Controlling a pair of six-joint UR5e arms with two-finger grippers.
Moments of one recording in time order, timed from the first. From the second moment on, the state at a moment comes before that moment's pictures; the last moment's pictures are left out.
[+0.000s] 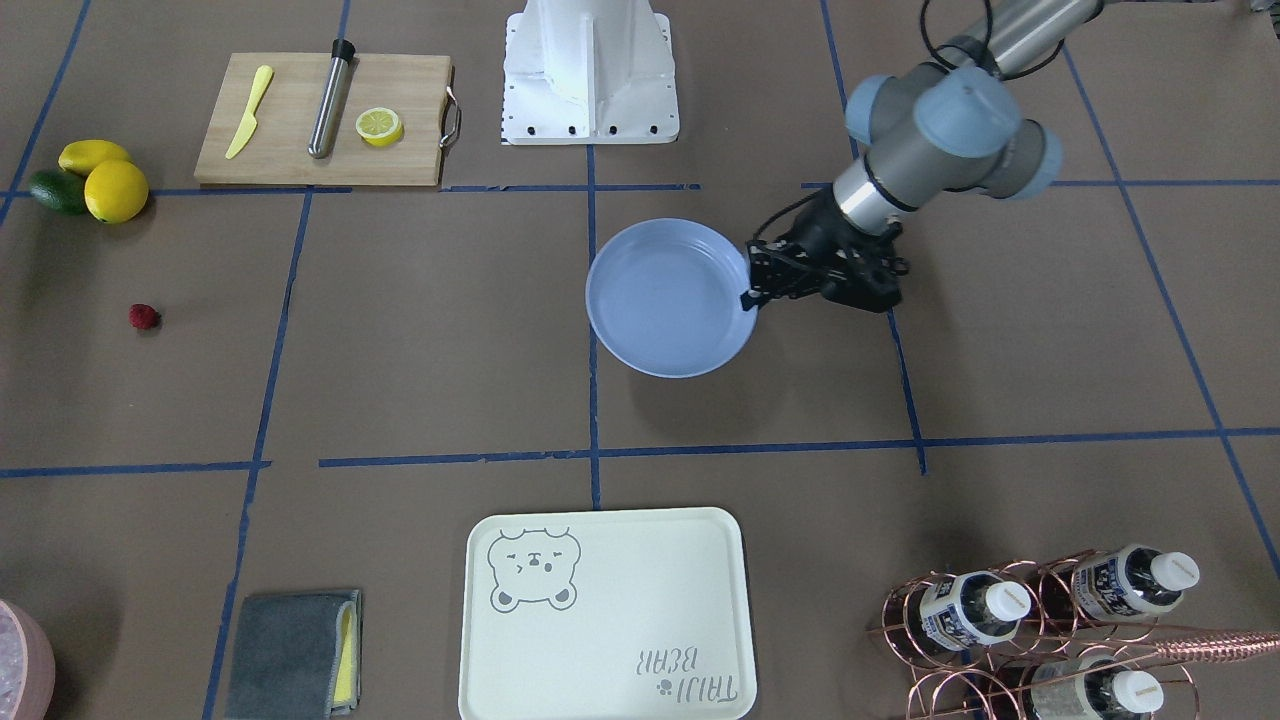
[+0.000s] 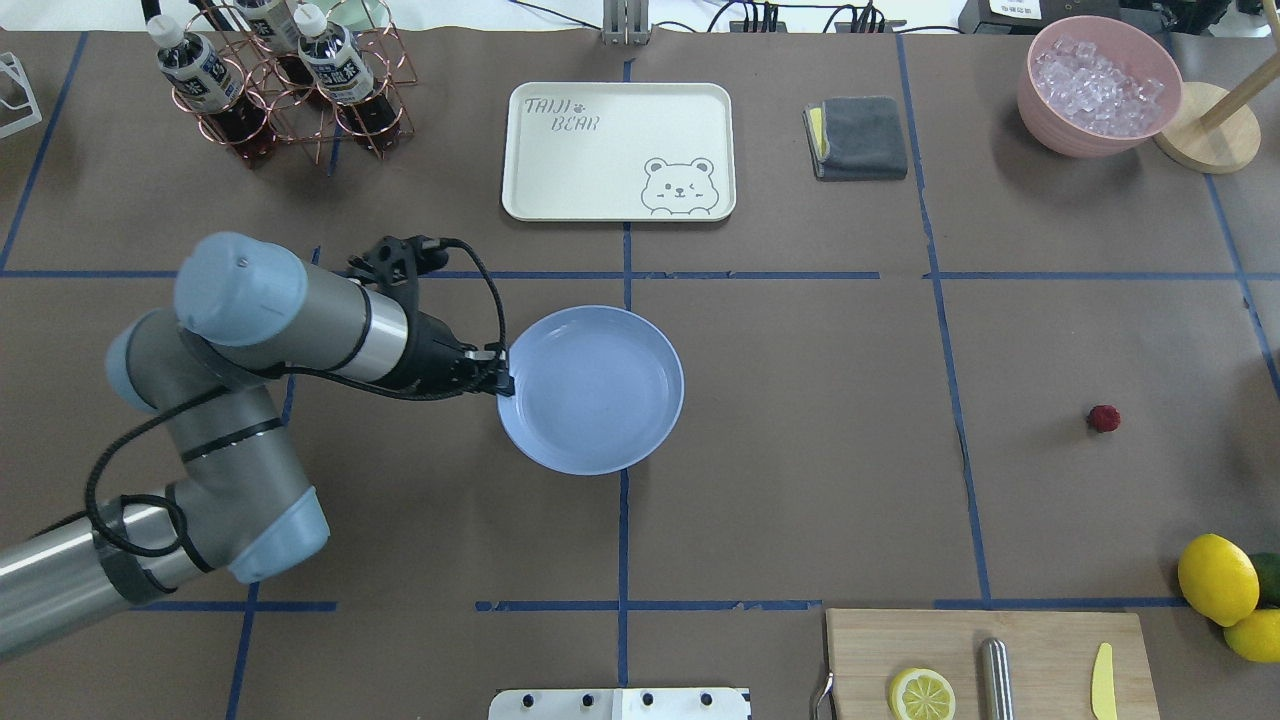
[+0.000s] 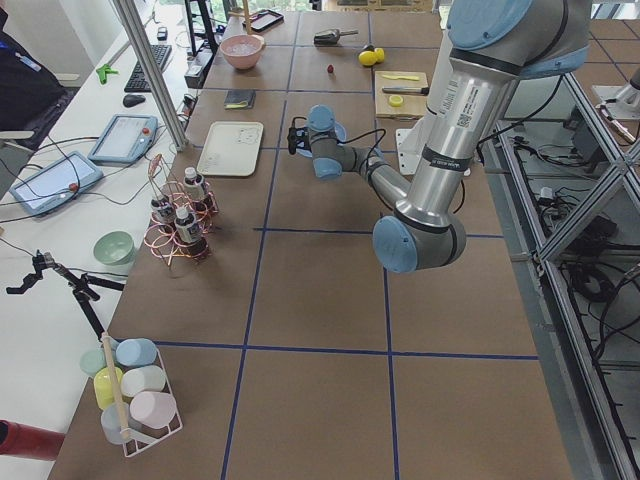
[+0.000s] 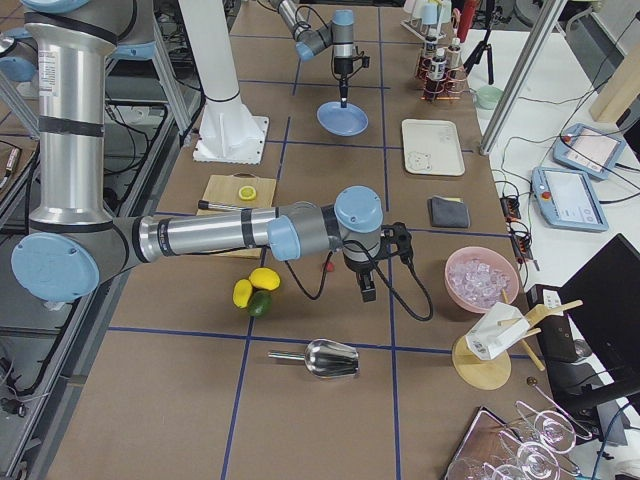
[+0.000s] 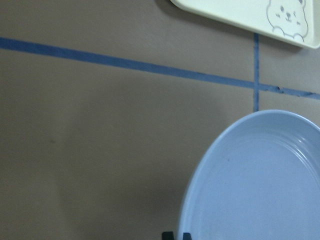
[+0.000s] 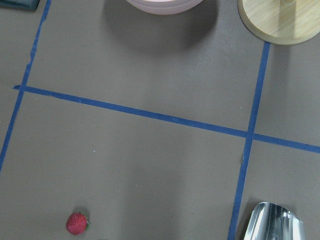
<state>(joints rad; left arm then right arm) -0.56 -2.02 -1.64 -2.28 -2.02 -1.41 1.50 -1.65 1.80 -1.43 2.43 0.06</state>
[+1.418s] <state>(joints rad) -0.49 -2.07 -1.55 -2.28 -1.89 -1.42 1.50 -1.65 1.80 -1.43 2.43 0.07</state>
